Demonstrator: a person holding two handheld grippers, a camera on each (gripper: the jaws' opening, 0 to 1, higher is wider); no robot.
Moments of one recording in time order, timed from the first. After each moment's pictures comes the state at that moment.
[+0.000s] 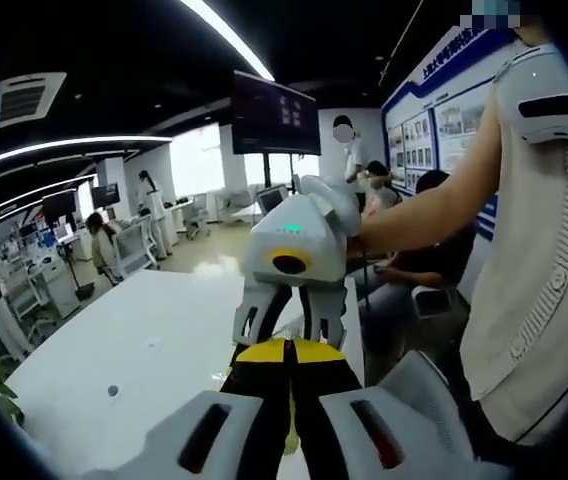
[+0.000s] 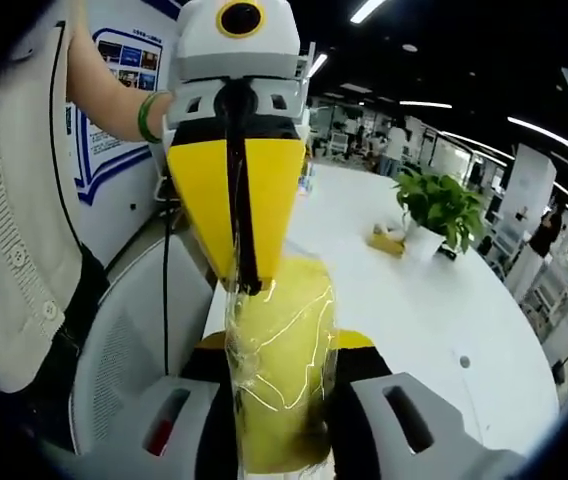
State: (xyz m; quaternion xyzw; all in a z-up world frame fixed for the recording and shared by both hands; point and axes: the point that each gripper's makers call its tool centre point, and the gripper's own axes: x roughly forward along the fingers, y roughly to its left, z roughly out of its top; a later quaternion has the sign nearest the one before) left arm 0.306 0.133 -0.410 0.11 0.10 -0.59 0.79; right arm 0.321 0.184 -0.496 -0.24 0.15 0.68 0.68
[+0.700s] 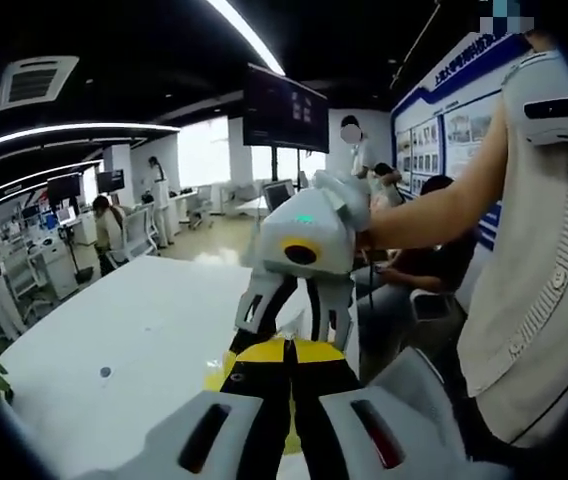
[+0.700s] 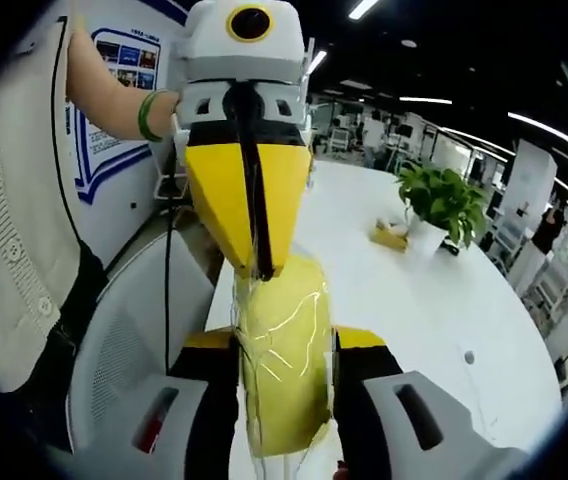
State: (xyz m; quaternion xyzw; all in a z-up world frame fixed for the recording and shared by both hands) left arm 0.308 0.147 -0.428 0.09 0.13 -0.58 0.80; right arm 0.321 0.185 -0.508 -0.24 0.15 0.67 0.68
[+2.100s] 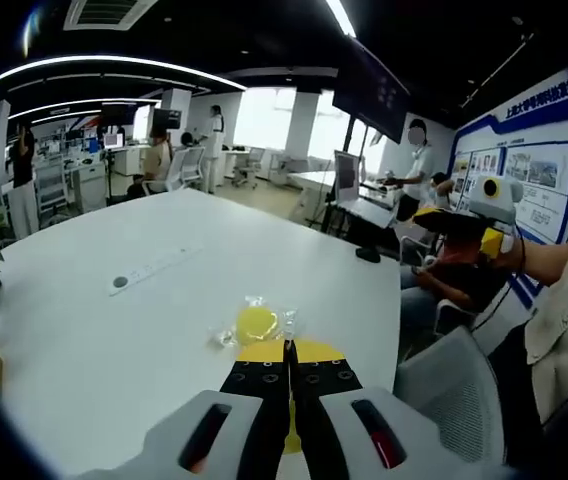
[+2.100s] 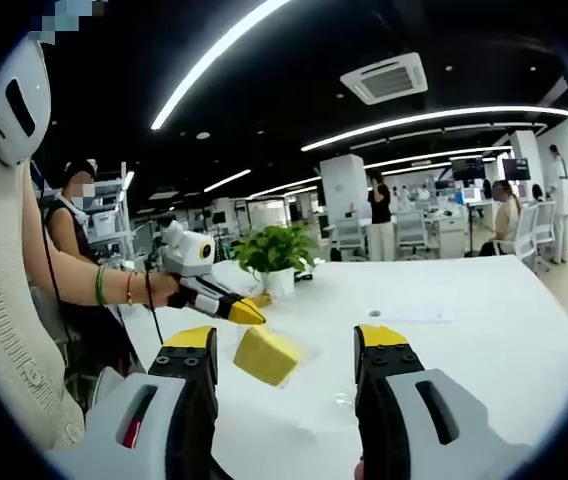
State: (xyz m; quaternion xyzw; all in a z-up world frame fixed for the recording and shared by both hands) left arm 0.395 0.208 -0.544 0.00 0.24 -0.49 0.84; right arm 0.297 0.071 -0.465 0.07 0.07 0.35 0.93
